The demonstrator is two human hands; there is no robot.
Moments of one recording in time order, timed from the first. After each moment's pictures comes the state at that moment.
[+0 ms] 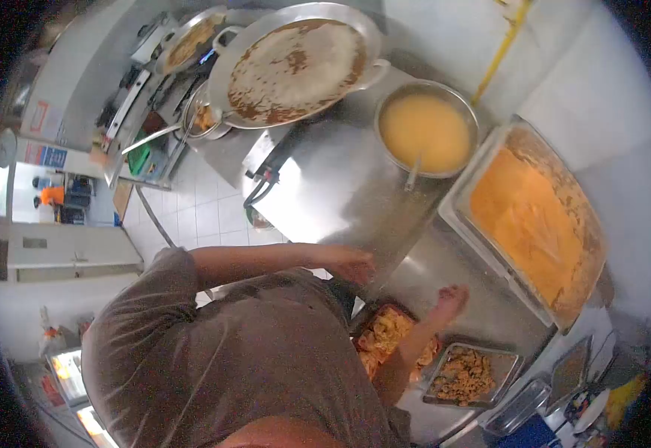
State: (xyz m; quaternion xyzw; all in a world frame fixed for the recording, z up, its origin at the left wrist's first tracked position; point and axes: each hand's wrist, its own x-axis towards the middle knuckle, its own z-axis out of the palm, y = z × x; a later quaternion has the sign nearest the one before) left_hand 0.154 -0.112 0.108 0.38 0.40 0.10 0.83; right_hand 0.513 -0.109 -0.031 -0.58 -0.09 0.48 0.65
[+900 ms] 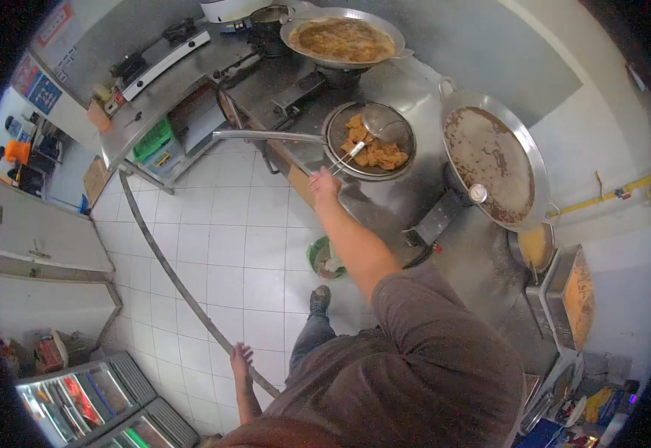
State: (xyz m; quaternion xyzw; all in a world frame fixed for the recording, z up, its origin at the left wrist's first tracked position) left_hand -0.428 -0.694 -0.024 -0.21 0.73 0.55 0.33; right_hand -0.557 -0.111 0.001 -0.48 -0.18 0.80 0.31
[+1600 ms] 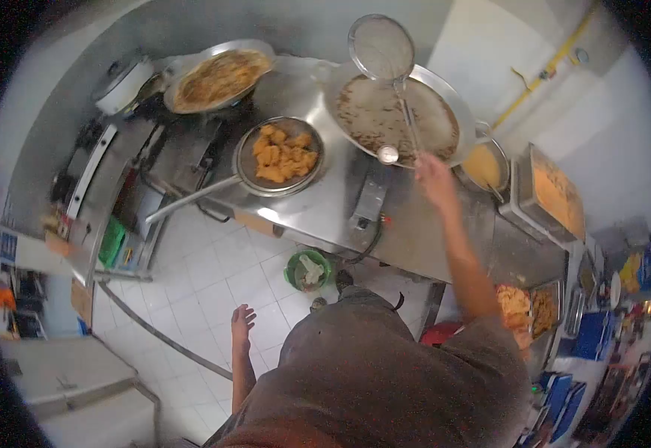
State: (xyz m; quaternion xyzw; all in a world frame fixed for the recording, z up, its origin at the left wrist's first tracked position) left_hand -0.537 -0.463 0.029 0.11 0.73 0.48 0.48; right_hand -0.127 -0.063 0.266 -0.53 -0.62 0.40 0.41
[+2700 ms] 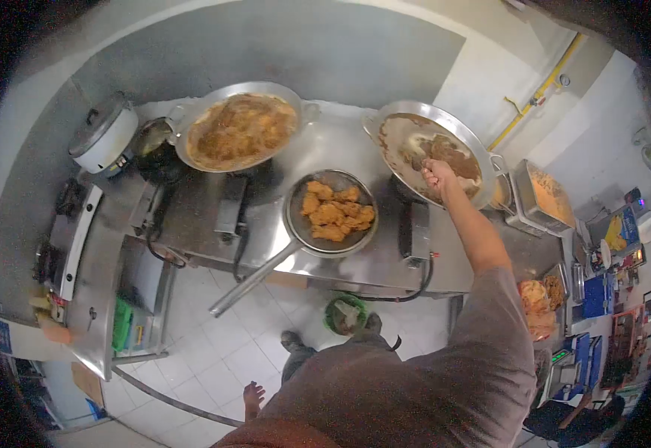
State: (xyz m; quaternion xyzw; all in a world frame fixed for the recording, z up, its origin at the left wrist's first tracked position) left_hand -0.864 -0.539 -0.135 0.00 0.75 0.37 0.56; right_hand -0.298 0.114 0.259 -0.61 -0.26 0.61 0.44
